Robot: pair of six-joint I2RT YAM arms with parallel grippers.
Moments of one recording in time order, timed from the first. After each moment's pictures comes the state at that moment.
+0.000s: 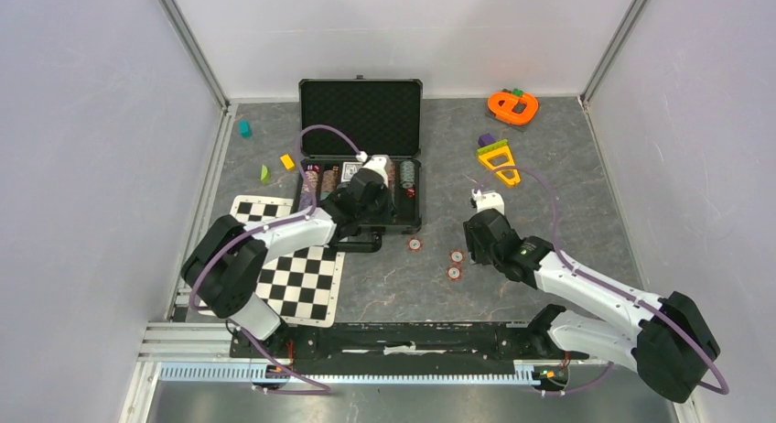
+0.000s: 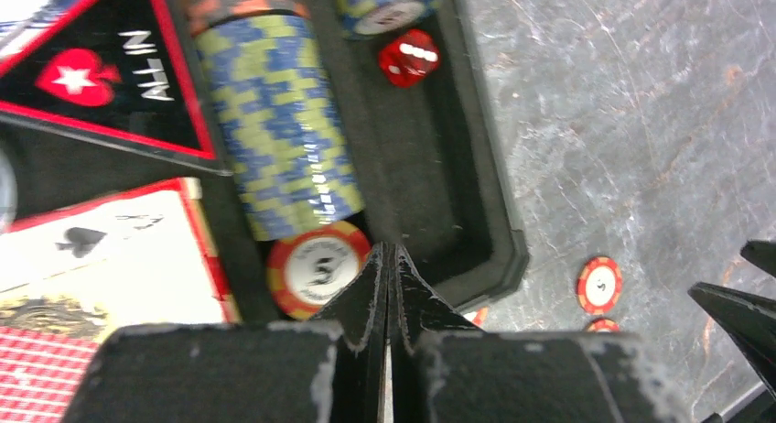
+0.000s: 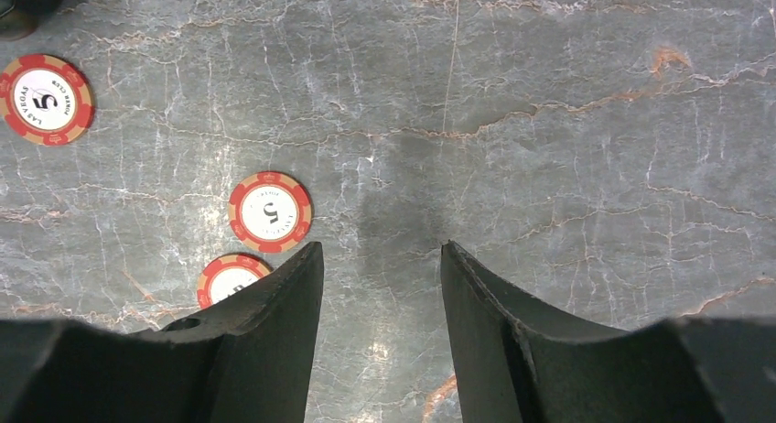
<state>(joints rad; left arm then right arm) -0.73 1.59 0.89 0.02 -0.09 -0.52 0.72 1.04 0.54 -0.42 0.40 0.40</state>
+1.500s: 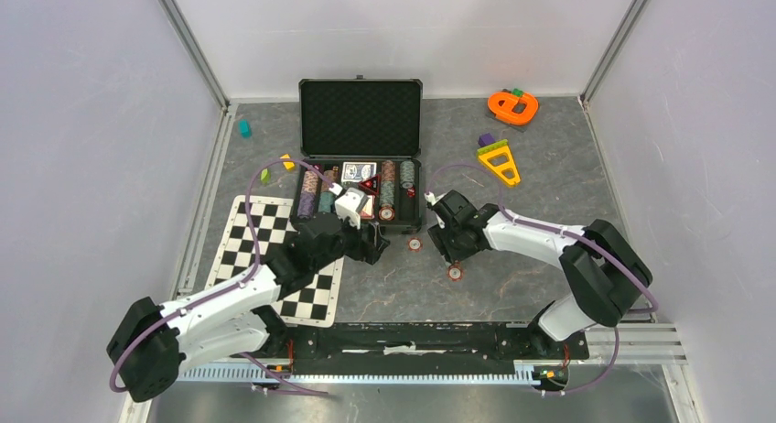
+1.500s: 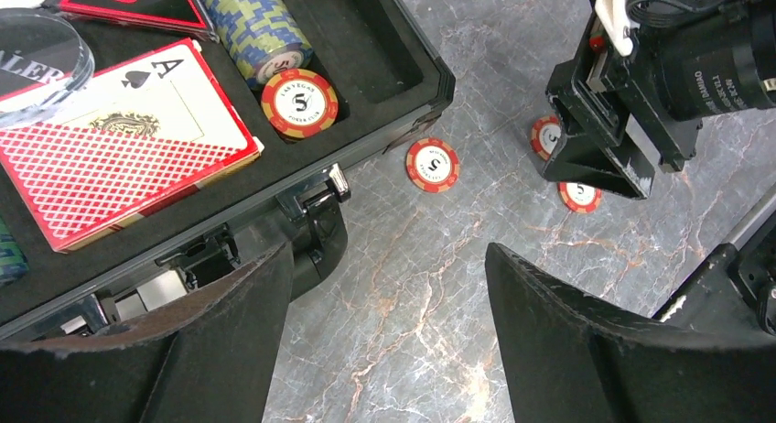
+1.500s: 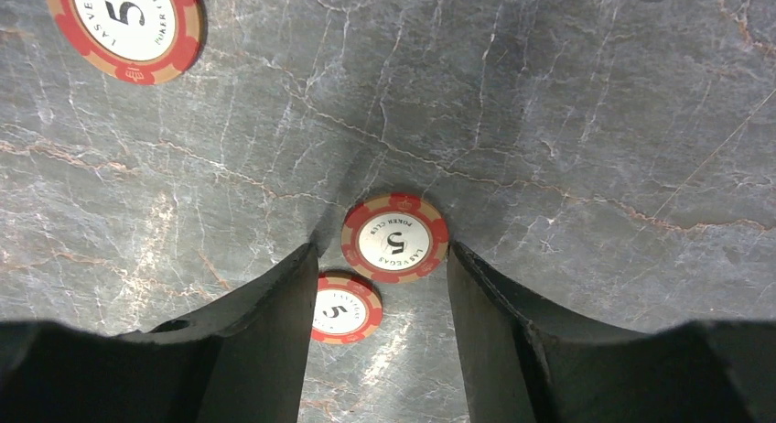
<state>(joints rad) -0.81 0.97 0.48 0.06 -0.07 -0.33 0.72 1.53 0.81 -0.51 0.08 0.23</state>
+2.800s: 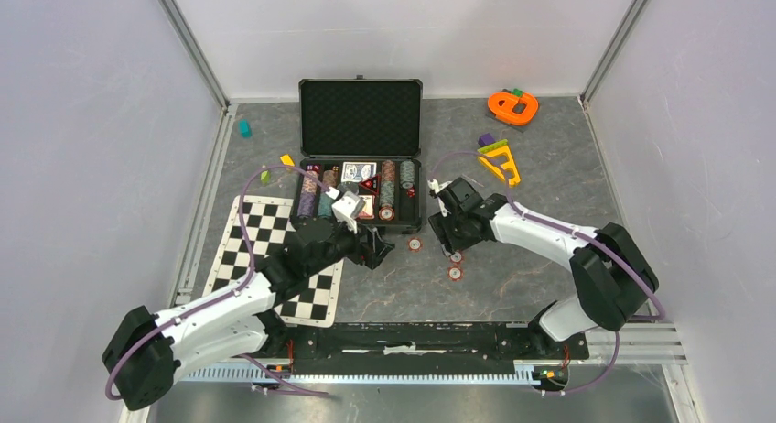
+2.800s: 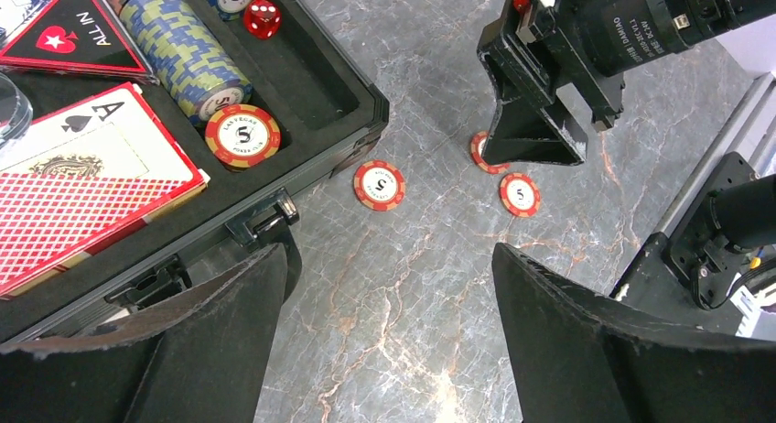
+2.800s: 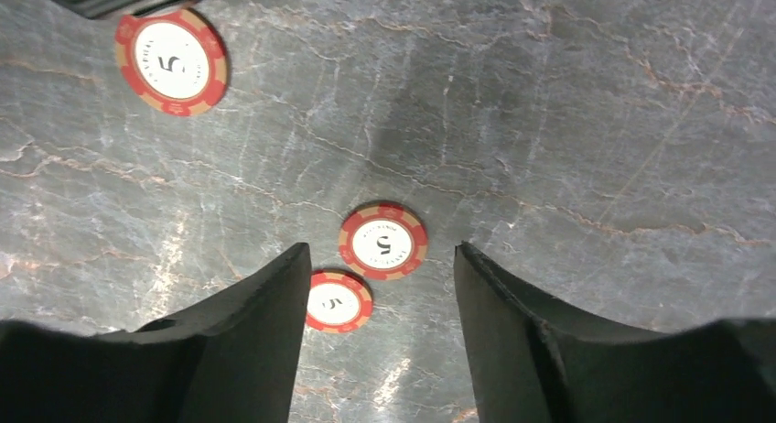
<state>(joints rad) -0.81 0.90 0.40 0.18 0.03 -0.32 0.67 1.50 0.88 -0.55 0.04 0.20</state>
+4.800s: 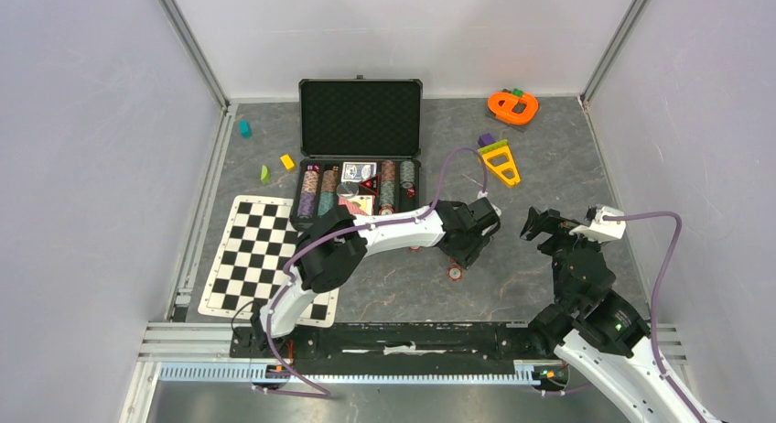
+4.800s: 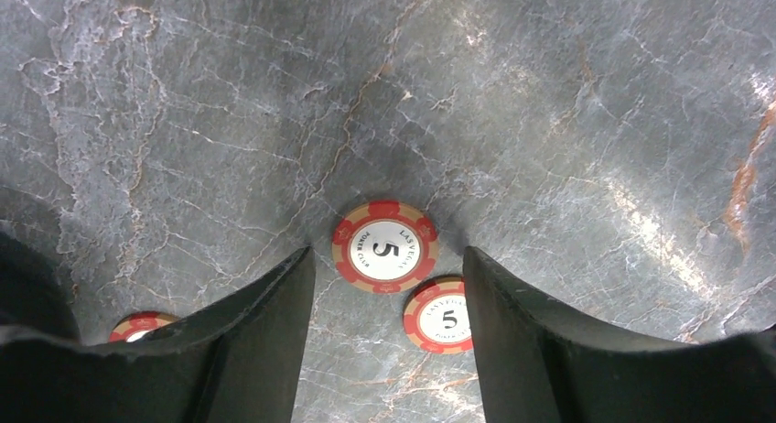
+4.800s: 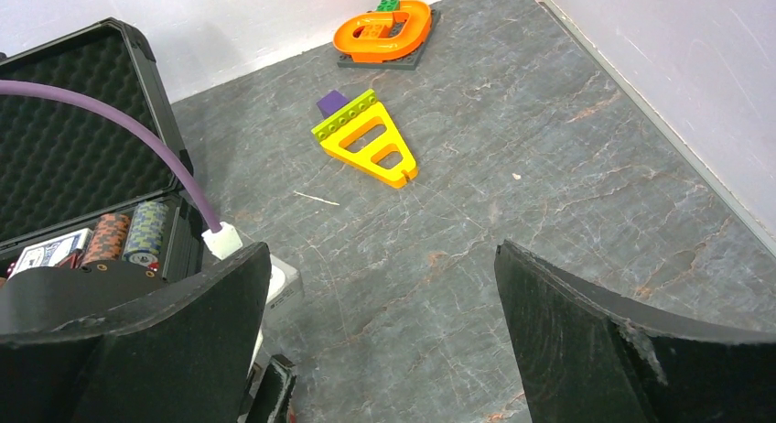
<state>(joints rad) -1.13 2.20 1.71 -0.66 -0.10 -0.33 0.67 0.21 0.53 -0.46 0.85 0.37</state>
